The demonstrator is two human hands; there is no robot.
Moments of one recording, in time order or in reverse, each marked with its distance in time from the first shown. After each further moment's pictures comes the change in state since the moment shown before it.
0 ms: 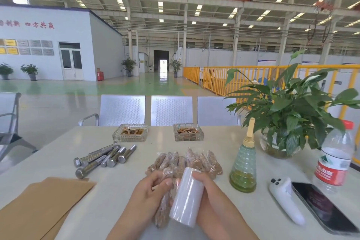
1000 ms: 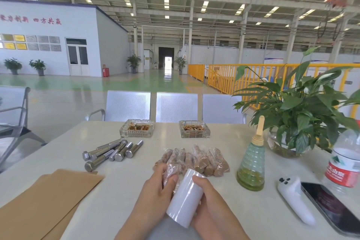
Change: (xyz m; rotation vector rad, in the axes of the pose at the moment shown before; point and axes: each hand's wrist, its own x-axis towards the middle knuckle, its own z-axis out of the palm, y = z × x) left_hand -0.008 0.009 0.008 0.345 0.114 -0.013; right_hand 0.007 0.025 0.001 -0.018 0.075 -0.035
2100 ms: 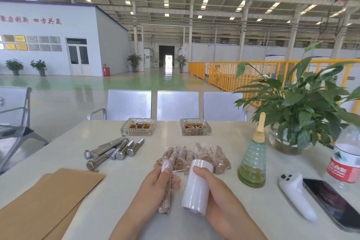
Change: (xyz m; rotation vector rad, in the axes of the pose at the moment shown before) left_hand 0.004 0.005 -0.007 -0.301 -0.022 -0.272; right_hand 0.000 -0.020 -0.006 -0.078 -0.073 -0.023
